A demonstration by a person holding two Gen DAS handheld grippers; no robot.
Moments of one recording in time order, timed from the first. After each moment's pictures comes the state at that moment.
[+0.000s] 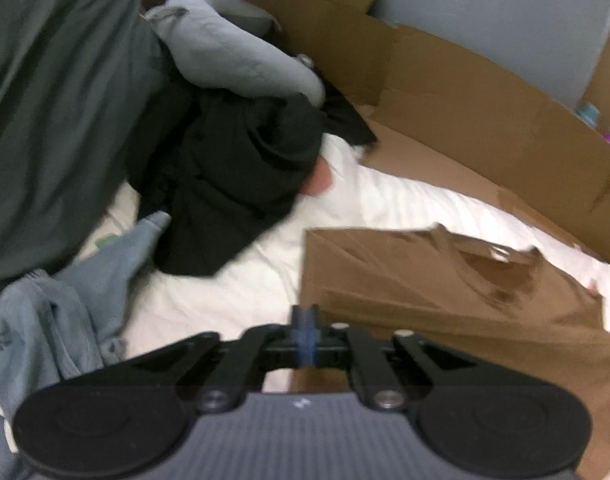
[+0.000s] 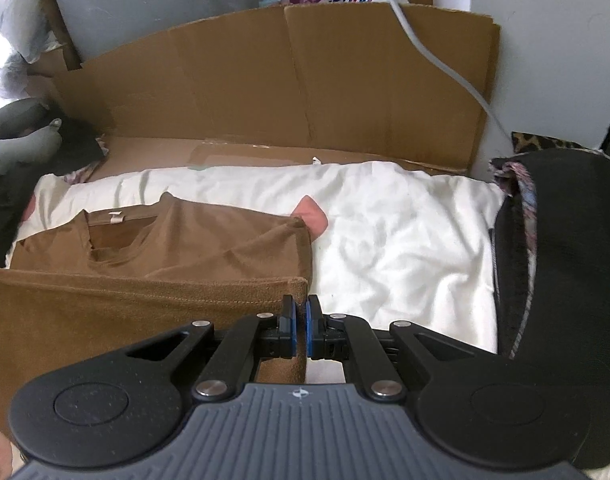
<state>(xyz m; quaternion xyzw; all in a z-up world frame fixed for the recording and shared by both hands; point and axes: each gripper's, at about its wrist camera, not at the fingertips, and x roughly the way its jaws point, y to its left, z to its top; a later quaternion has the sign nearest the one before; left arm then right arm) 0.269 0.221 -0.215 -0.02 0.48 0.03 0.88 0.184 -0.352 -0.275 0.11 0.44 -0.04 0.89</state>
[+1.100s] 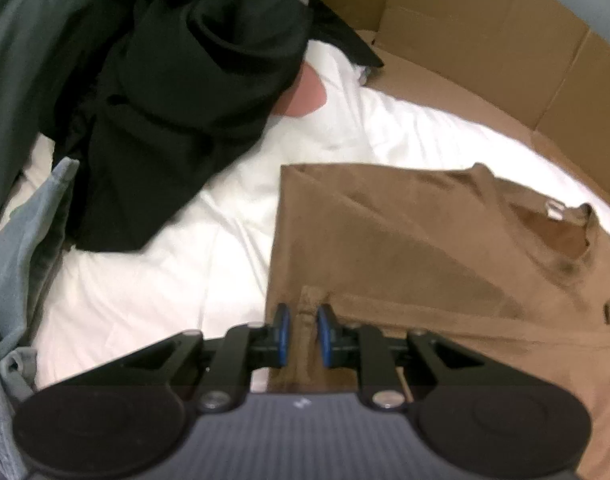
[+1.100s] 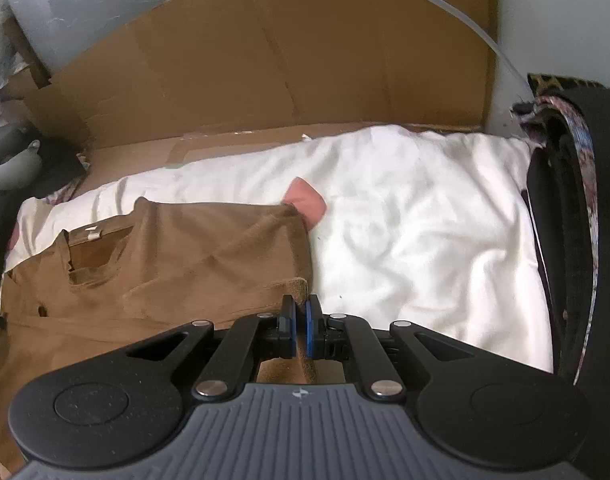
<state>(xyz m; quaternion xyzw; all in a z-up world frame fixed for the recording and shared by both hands) 0.321 0.210 -0.333 -0.02 0.54 0.00 0.84 0.206 -0.365 -0.328 0.18 0.45 -0.06 0.88</state>
